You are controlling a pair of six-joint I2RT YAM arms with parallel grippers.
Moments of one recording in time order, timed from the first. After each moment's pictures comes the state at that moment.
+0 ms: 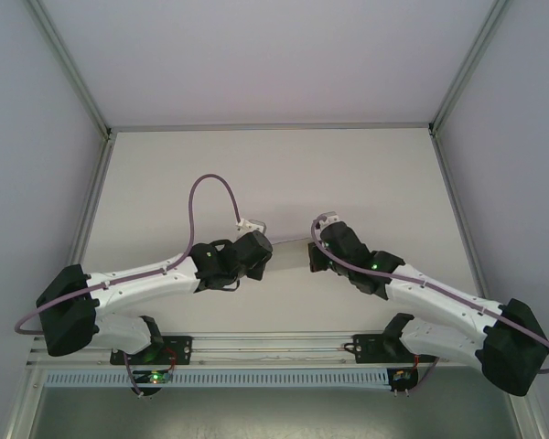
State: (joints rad) left arm -1.00 1.34 0.87 -0.52 -0.28 -0.65; right arm 0.78 1.04 0.57 -0.29 0.14 0.48
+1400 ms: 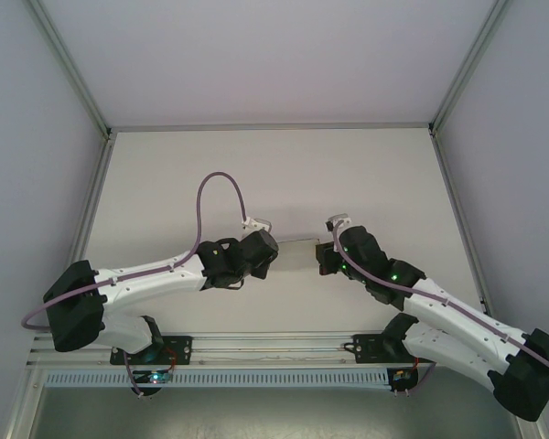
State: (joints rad) left arm -1.01 1.39 0.91 -0.52 -0.30 -0.63; right arm 0.73 0.84 0.53 -0.33 0.04 0.48
